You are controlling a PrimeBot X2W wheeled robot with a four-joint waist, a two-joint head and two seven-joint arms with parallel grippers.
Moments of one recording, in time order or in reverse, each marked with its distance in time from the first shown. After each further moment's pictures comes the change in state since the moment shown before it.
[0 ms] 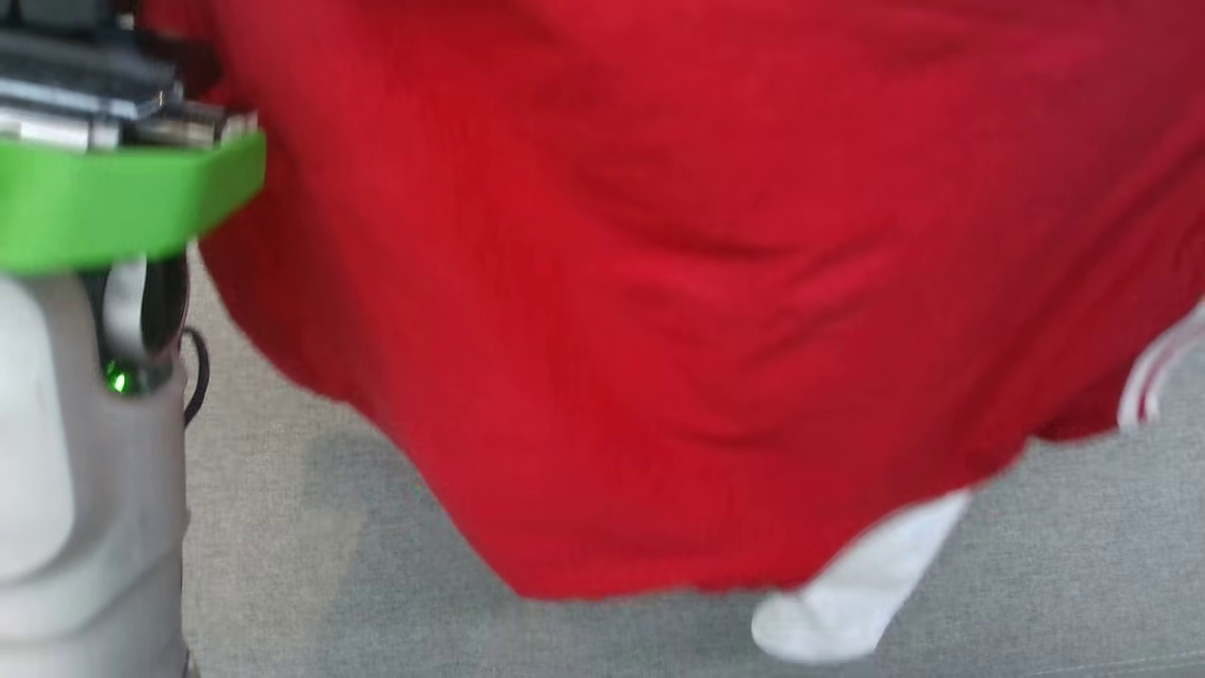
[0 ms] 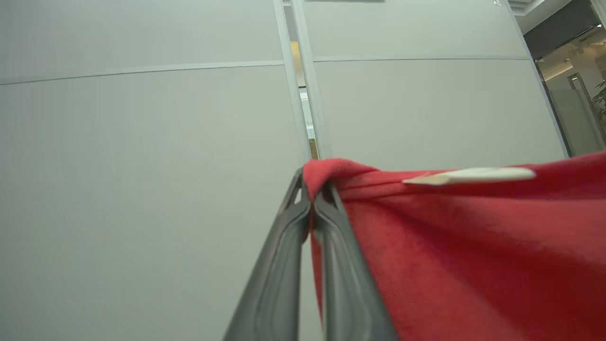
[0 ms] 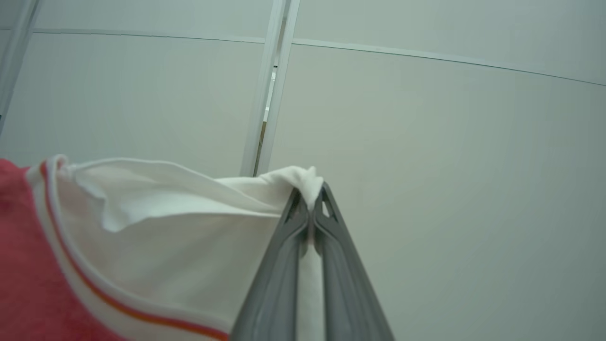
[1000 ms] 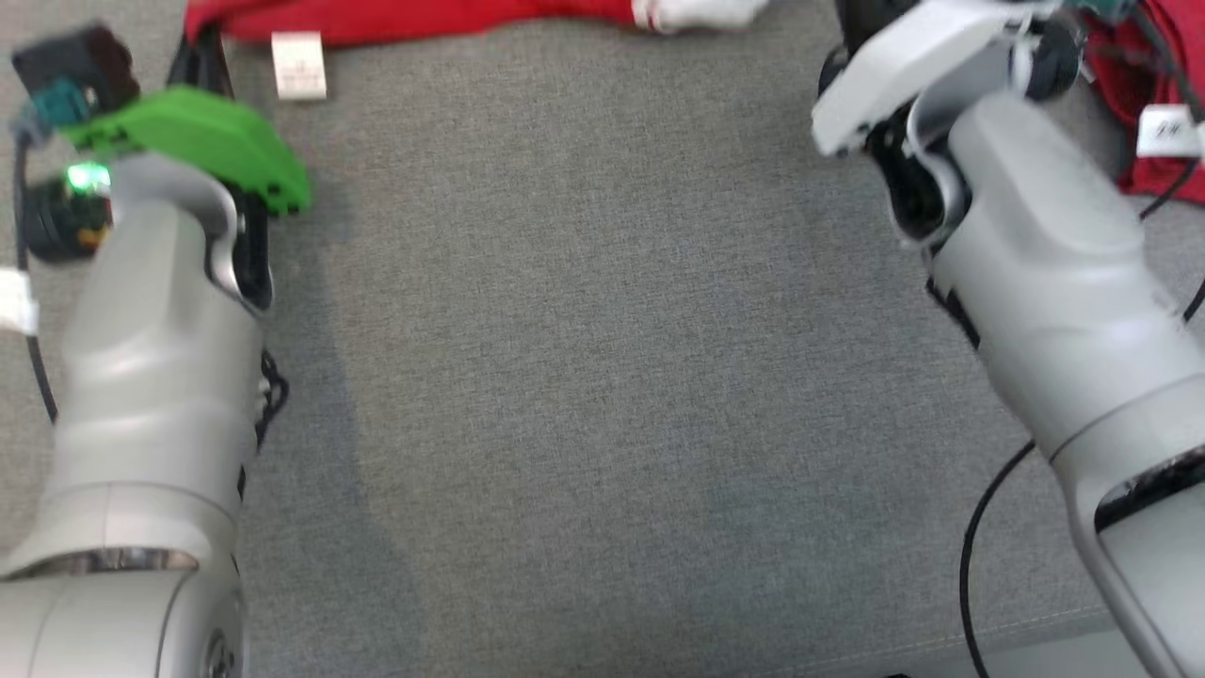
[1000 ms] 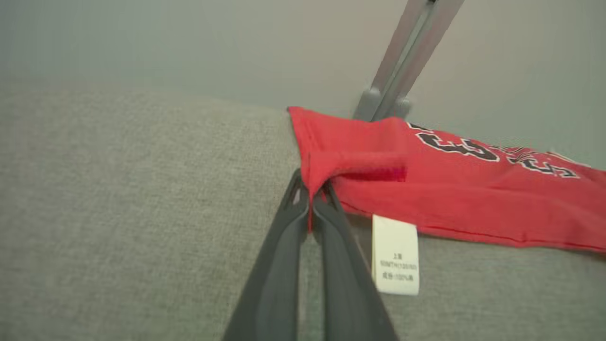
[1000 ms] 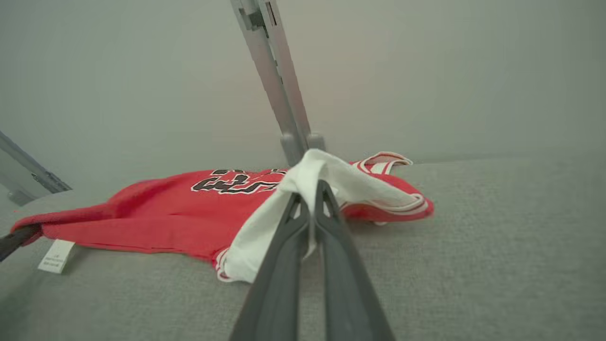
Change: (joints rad) left arm -0.359 -0.119 0.097 1.421 -0.140 -0.022 -0.198; right arm -0.516 0.374 0.630 1.215 0.263 0.000 -0.221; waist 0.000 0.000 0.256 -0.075
